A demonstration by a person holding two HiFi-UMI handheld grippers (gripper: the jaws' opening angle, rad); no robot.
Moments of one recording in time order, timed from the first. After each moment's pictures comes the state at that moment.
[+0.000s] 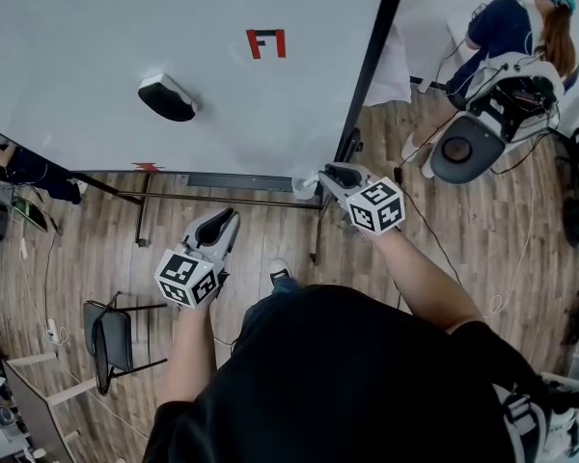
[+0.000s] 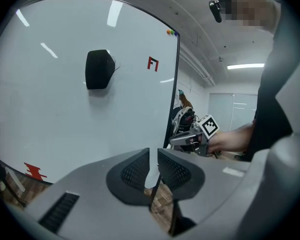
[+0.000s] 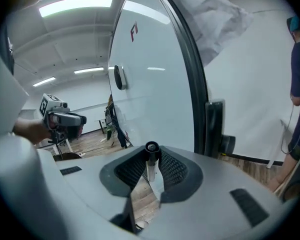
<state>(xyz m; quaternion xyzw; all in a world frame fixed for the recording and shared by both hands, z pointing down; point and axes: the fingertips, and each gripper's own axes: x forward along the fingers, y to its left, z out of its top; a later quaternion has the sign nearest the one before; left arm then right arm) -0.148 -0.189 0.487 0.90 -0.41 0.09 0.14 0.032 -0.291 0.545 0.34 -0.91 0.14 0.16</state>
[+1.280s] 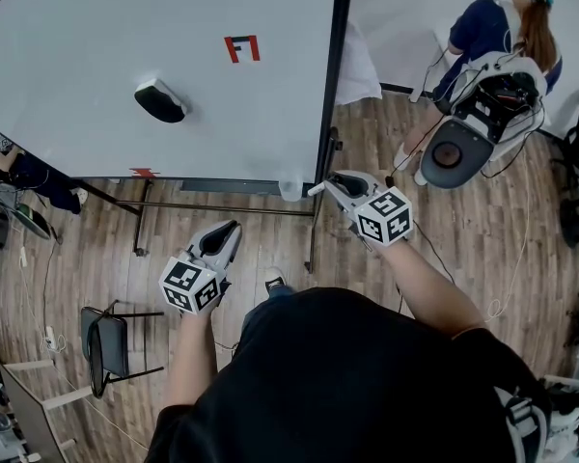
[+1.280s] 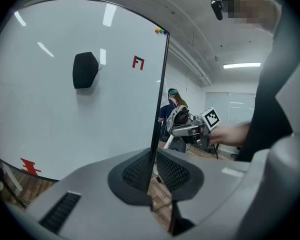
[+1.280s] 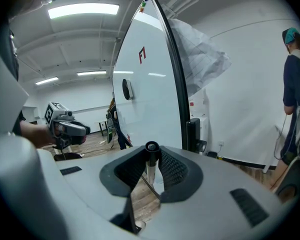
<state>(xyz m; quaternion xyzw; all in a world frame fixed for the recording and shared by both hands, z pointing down) -0.106 -0.145 0.483 0.90 -0.39 0.09 0.13 0.083 -0.243 0.501 0.35 -0.92 0.12 0.14</state>
